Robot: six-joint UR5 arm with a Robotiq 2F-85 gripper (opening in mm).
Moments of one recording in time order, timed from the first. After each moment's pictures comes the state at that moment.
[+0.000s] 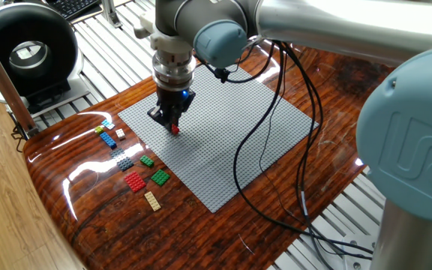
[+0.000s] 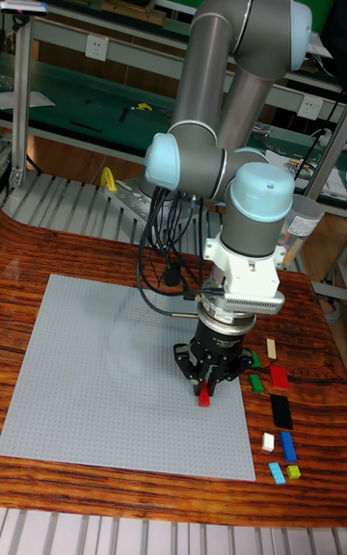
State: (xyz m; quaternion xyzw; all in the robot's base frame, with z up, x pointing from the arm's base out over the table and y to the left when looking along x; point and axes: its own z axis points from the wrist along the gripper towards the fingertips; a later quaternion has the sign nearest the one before) arm 0.615 0.112 0.011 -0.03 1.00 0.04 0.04
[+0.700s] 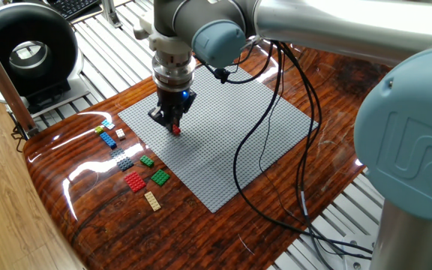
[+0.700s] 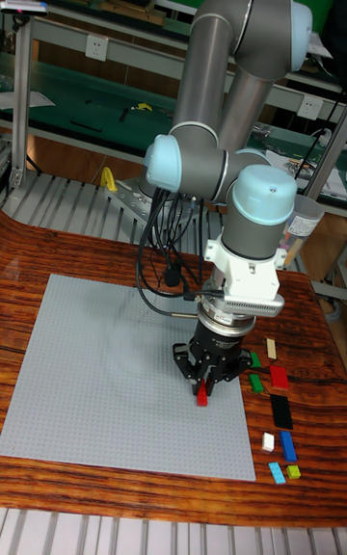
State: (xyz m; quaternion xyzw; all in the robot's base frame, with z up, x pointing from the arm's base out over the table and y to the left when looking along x) arm 0.611 0.109 0.010 -0.02 1.00 0.03 0.03
